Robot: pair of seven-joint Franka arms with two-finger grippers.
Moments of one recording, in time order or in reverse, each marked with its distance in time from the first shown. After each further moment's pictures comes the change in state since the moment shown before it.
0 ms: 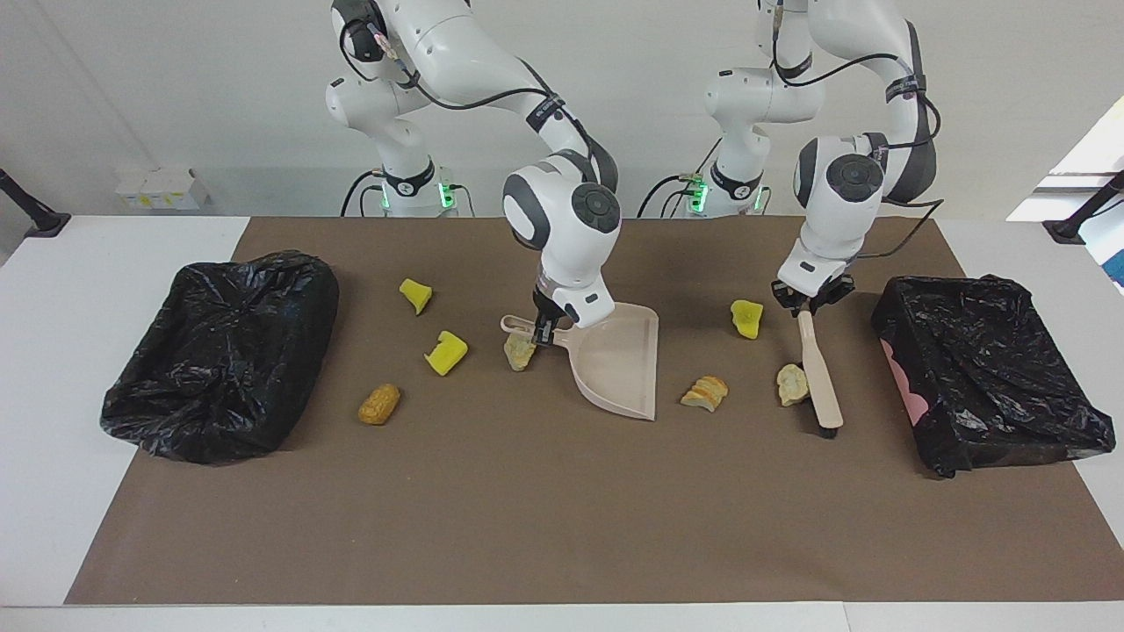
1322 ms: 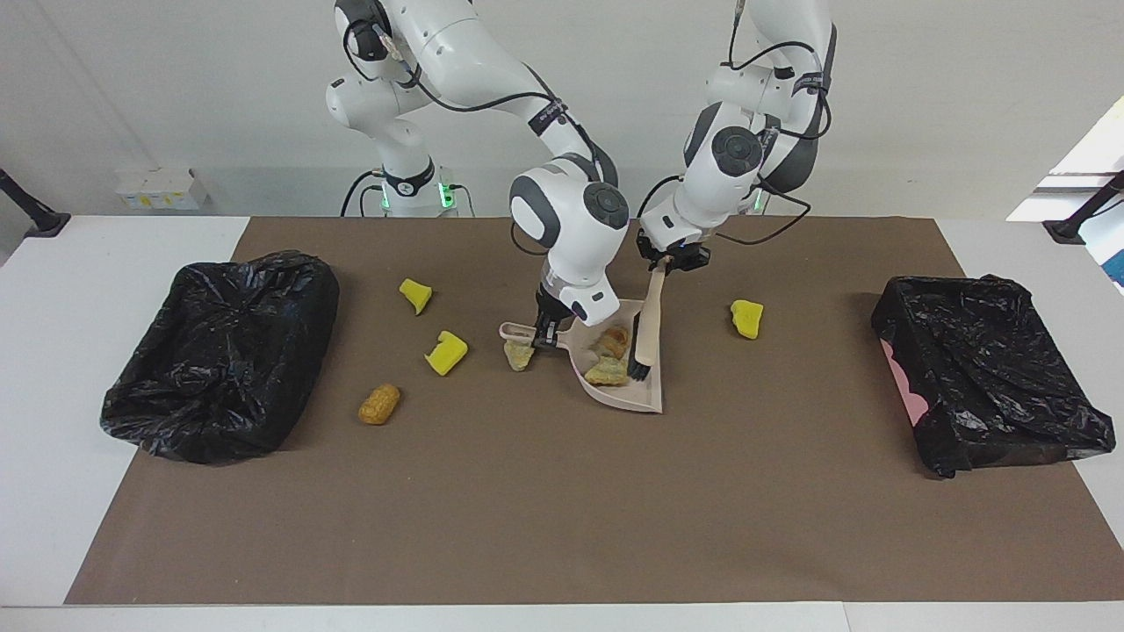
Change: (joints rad) left arm -0.357 -0.030 0.002 0.096 -0.443 -0.198 0.080; right arm 0.021 -0.002 -0.002 -0.042 -0.080 0.048 0.008
